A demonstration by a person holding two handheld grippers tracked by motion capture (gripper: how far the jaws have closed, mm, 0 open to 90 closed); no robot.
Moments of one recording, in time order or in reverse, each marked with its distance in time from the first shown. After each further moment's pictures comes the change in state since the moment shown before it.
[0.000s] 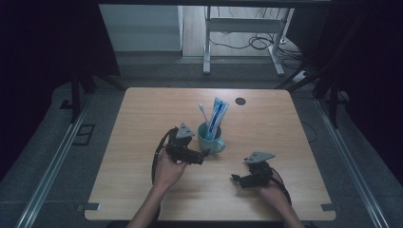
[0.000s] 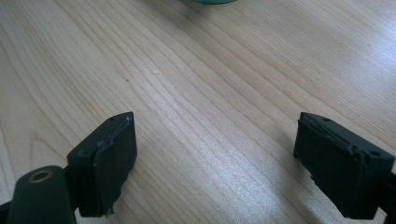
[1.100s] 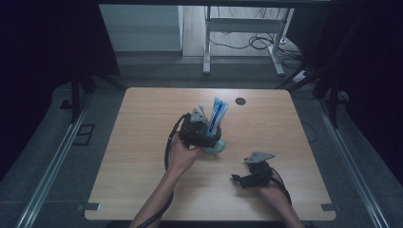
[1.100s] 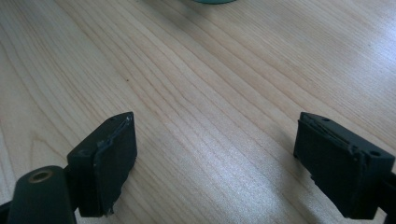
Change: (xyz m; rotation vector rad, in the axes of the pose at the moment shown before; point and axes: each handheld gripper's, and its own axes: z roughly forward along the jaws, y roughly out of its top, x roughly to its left) left arm 0.001 0.048 0.028 0.001 0.005 -0.009; right arm 0.000 0.000 0.000 -0.001 0.000 -0.002
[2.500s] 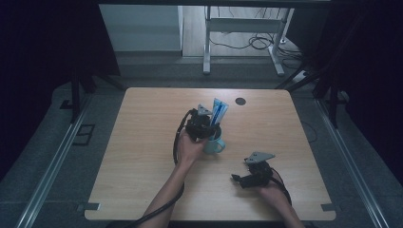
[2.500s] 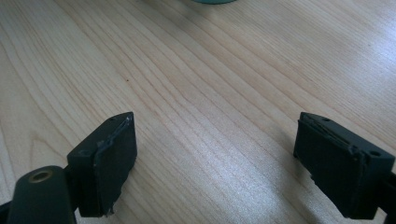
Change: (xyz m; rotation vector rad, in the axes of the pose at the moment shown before) left arm 0.015 0.008 0.045 0.031 0.041 -0.048; right arm 0.000 0.000 0.000 0.002 0.000 -0.002
